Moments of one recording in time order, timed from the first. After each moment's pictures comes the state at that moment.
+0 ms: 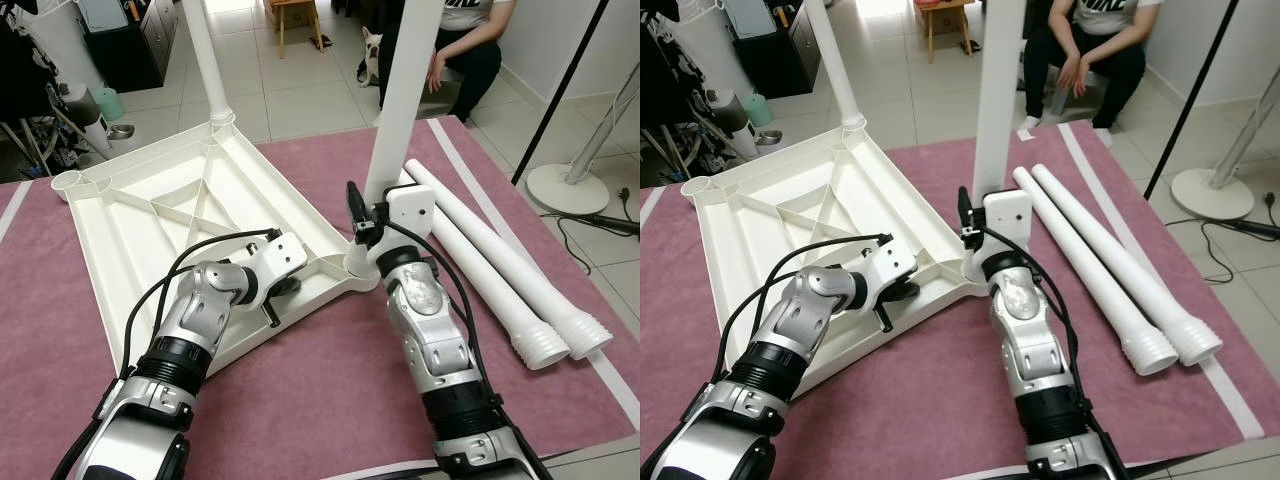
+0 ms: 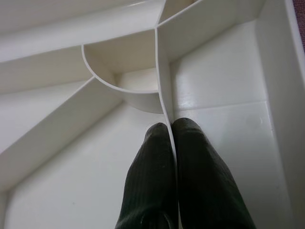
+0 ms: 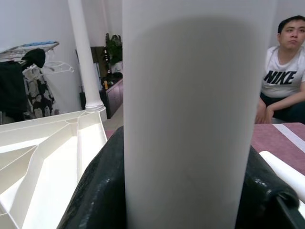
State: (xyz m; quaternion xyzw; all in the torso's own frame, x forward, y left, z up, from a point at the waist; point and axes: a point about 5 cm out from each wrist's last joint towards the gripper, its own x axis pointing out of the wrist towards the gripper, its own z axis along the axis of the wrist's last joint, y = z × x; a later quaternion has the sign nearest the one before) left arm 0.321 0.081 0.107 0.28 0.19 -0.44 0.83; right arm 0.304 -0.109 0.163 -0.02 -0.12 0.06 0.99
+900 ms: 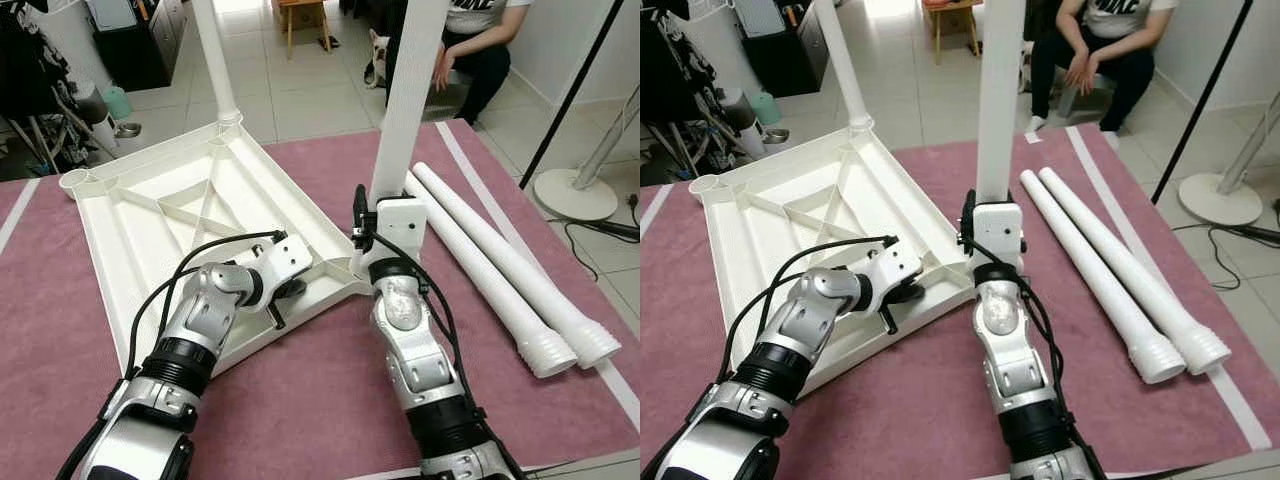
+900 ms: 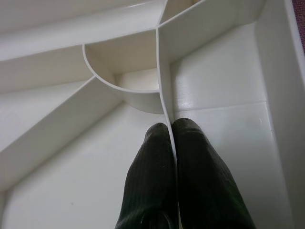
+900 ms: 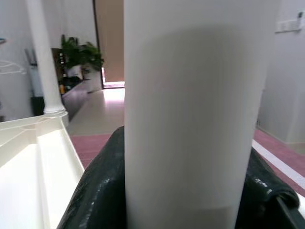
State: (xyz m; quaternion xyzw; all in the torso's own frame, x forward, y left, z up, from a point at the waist) left arm 0.320 0.073 0.106 0.28 0.19 -0.45 0.83; right arm 0.291 -0.101 0.157 -0.06 -0.14 -0.06 0.99
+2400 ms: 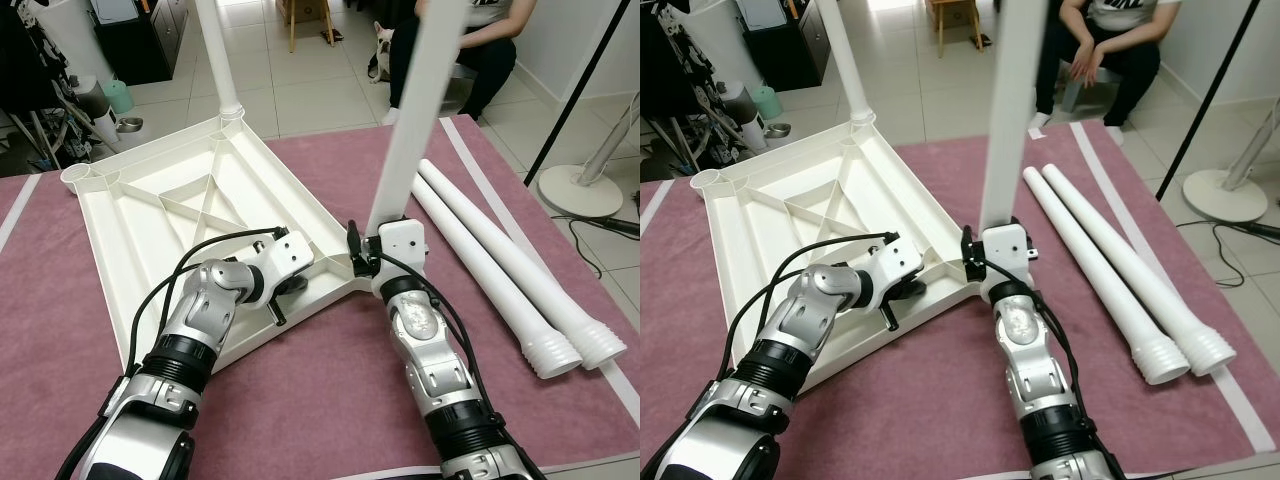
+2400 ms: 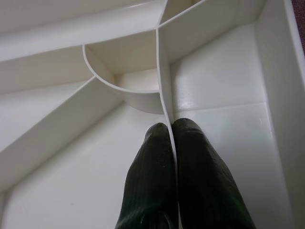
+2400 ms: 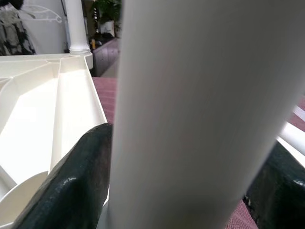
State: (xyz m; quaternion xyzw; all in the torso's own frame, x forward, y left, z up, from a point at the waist) left arm 0.322 0.074 0.110 0.28 0.18 -0.45 0.83; right arm 0.297 -0.117 0.132 -0.08 -0.09 0.05 0.99
